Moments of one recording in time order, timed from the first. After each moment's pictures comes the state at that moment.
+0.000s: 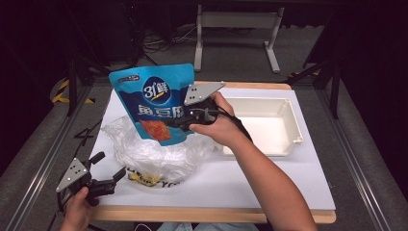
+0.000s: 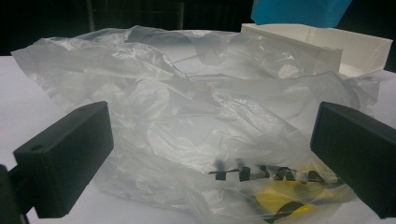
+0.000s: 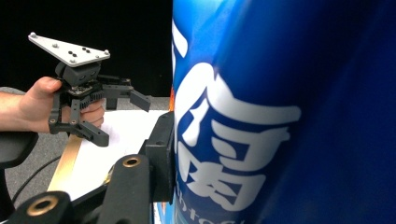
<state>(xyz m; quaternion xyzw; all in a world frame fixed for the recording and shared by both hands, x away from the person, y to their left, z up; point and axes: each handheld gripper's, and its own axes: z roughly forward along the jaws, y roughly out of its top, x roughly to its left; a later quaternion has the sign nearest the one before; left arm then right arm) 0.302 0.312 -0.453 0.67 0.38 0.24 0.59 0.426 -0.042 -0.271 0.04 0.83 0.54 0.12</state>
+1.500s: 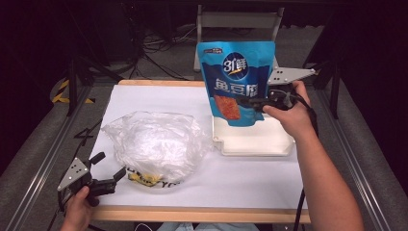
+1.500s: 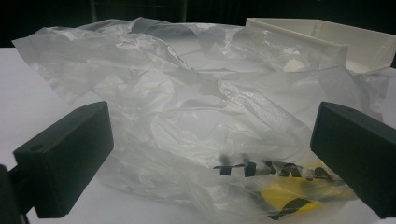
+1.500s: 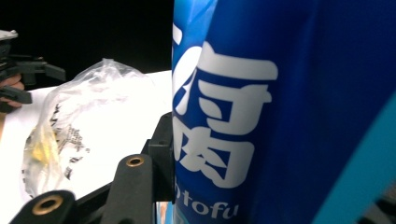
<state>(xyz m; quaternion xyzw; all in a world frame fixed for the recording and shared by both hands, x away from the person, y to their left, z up) 0.304 0.311 -0.455 0.68 0.39 0.24 0.58 0.438 -0.218 -0.242 0.18 0.81 0.51 0.21</state>
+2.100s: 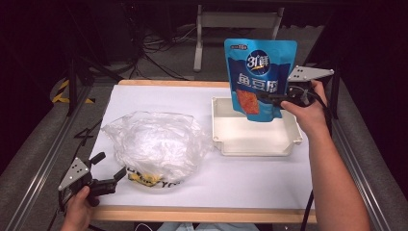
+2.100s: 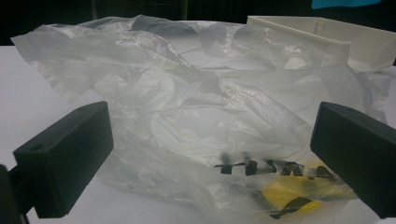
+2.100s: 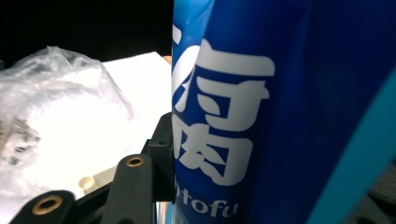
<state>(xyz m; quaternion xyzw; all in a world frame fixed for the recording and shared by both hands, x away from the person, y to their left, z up) 0.305 0.311 -0.456 0.68 0.39 0.24 0.57 0.458 -0.273 -0.257 0.24 0.80 0.50 0.24</state>
